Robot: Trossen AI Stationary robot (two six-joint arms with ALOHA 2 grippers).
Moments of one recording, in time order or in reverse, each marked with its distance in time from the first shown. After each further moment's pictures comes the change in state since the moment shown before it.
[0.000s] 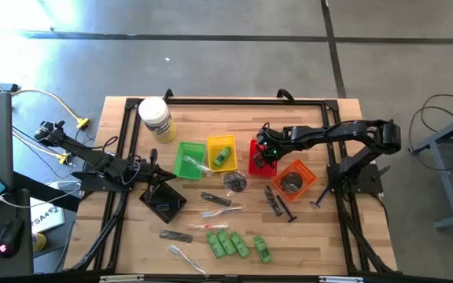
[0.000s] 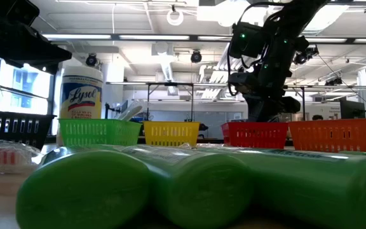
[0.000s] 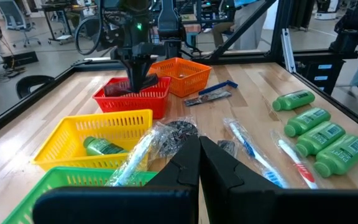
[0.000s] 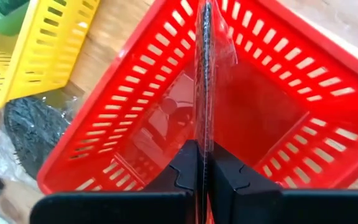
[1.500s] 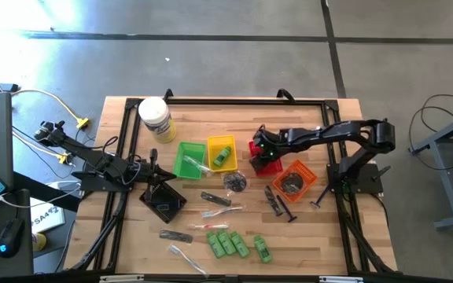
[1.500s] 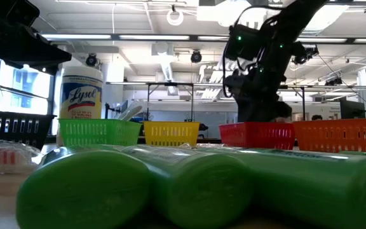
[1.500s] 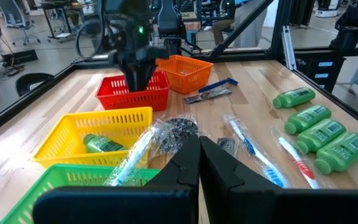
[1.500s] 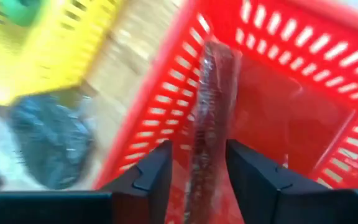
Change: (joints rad) left arm 0.000 0.000 0.000 -0.011 0.000 -0.004; right arm 0.021 0.044 0.000 0.090 -0.013 -0.068
